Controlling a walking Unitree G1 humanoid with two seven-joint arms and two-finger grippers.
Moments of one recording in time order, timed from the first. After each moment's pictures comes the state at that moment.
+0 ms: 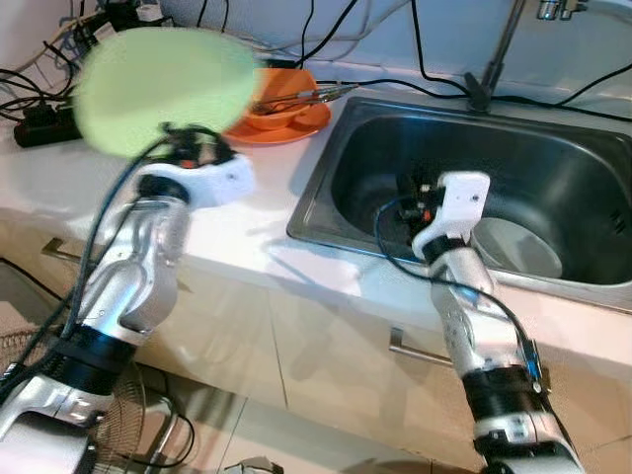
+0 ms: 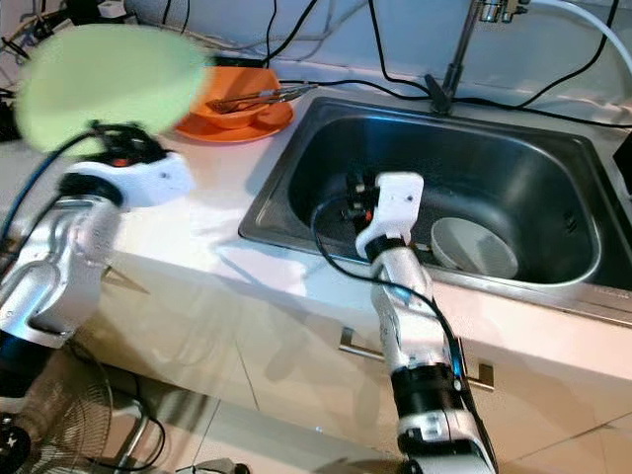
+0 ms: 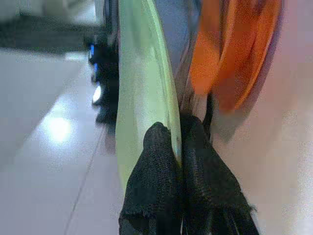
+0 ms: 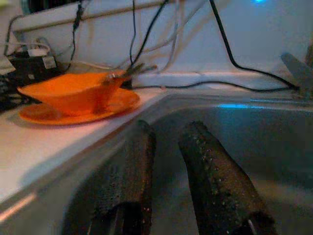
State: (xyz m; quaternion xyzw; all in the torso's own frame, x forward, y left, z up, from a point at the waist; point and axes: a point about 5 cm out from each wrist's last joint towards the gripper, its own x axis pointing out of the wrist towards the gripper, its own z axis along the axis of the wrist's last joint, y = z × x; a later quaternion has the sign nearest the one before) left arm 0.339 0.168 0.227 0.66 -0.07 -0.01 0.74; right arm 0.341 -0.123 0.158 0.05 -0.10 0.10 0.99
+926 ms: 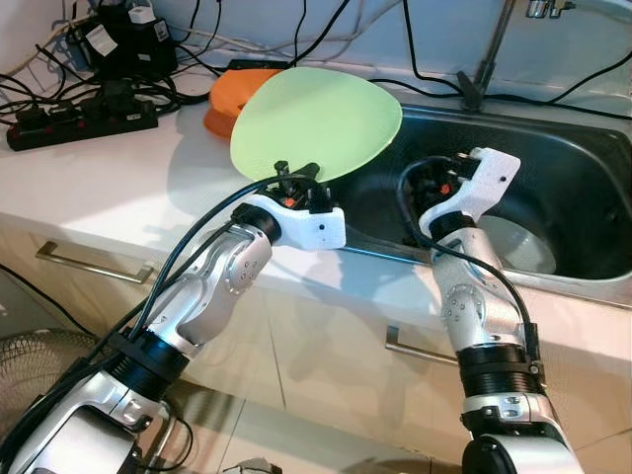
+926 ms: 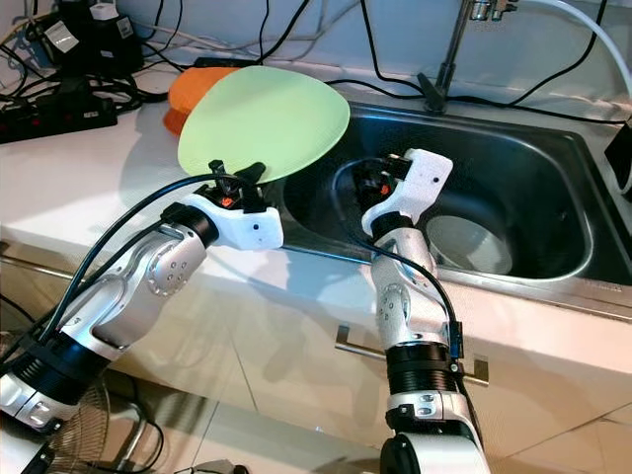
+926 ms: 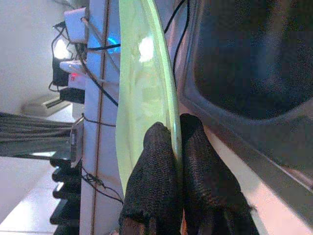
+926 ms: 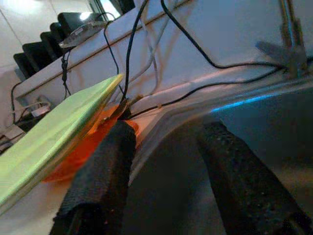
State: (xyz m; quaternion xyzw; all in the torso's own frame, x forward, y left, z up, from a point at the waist) left arm 0.330 0.092 0.195 0.63 -0.18 -0.19 0.73; right arm 0.351 -0.127 0.176 0.22 -0.10 0.08 0.97
